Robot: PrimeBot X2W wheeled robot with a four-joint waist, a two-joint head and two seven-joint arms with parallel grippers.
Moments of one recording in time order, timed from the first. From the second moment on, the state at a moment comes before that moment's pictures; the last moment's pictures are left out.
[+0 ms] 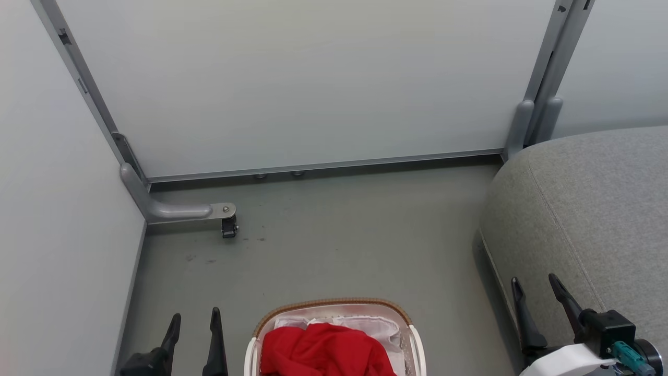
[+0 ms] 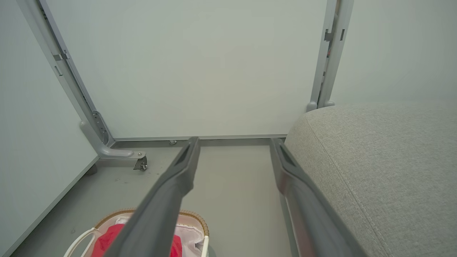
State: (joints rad) left arm 0.09 0.05 -0.12 0.30 -0.30 -0.06 -0.26; right arm 0.07 -0.05 -0.03 0.19 0.15 0.13 -0.26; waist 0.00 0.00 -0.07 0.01
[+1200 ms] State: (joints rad) left arm 0.09 0.05 -0.12 0.33 -0.30 -0.06 -0.26; right arm 0.07 -0.05 -0.04 0.18 0.14 0.13 -0.26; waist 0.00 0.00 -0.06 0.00
